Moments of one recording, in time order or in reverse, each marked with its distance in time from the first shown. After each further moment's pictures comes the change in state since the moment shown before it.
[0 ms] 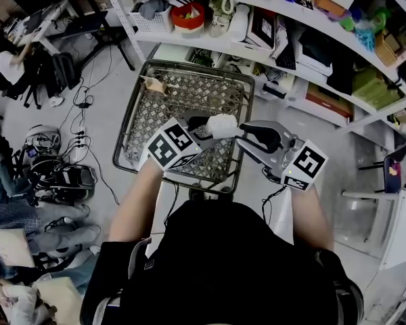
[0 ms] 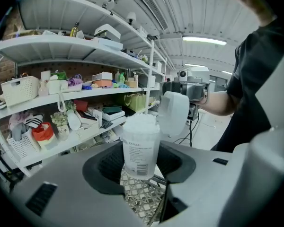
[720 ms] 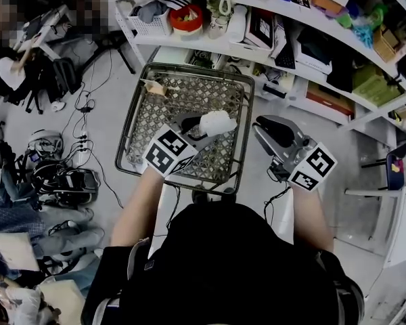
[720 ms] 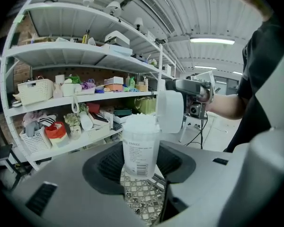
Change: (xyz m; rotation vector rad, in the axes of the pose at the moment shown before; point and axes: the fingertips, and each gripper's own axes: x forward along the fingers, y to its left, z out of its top) left arm -0.012 0.016 -0.005 -0.052 -0.050 0.129; right arm -0.037 -0.035 0.013 0.093 -0.151 -0.196
